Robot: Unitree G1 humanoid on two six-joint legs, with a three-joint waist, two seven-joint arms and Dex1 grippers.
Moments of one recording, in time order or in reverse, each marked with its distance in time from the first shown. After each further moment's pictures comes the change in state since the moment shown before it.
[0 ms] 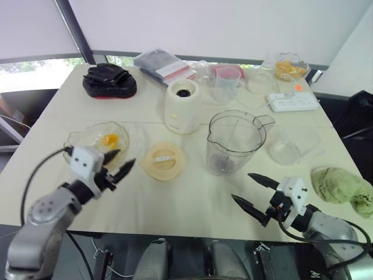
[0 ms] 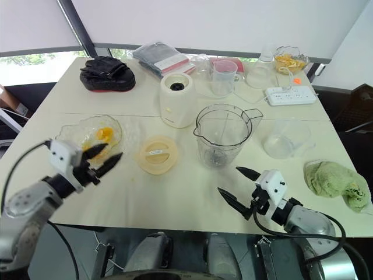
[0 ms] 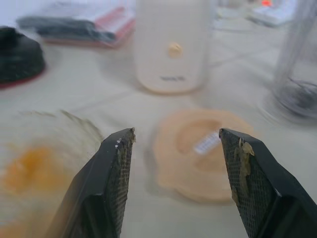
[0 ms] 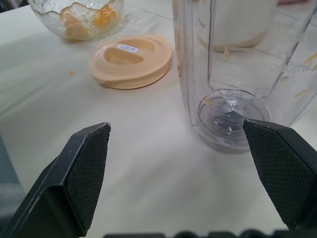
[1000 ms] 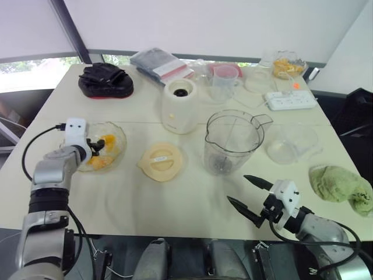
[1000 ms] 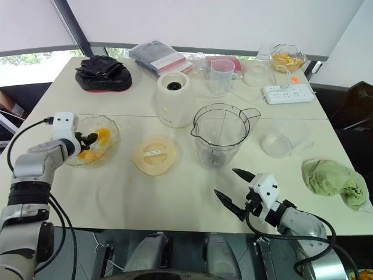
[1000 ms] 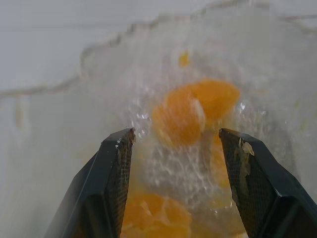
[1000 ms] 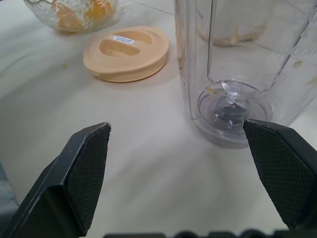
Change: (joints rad) left arm -0.588 -0.016 -0.137 0.888 0.298 0.196 0.227; right arm -0.009 -0.001 0.036 0.016 -0.046 -0.035 -0.025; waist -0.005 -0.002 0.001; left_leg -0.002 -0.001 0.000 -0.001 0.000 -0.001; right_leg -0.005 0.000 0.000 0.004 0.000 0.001
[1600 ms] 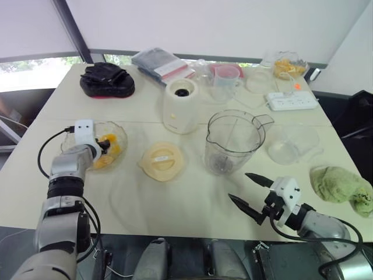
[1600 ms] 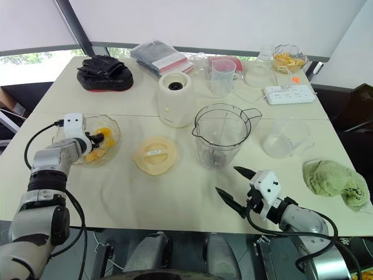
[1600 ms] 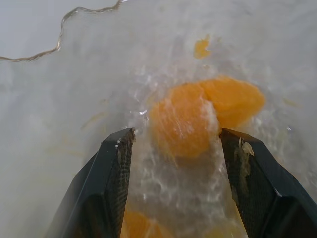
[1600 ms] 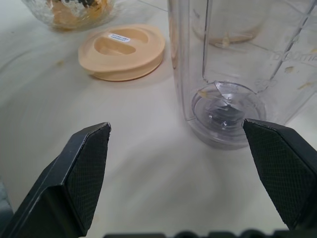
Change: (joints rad) left arm -0.146 -0.078 0.024 0.308 0.034 -0.142 0.107; right arm -0.010 -0.011 -0.006 -0.004 0.000 0.031 -0.011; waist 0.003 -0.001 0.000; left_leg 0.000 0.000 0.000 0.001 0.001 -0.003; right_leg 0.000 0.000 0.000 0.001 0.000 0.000
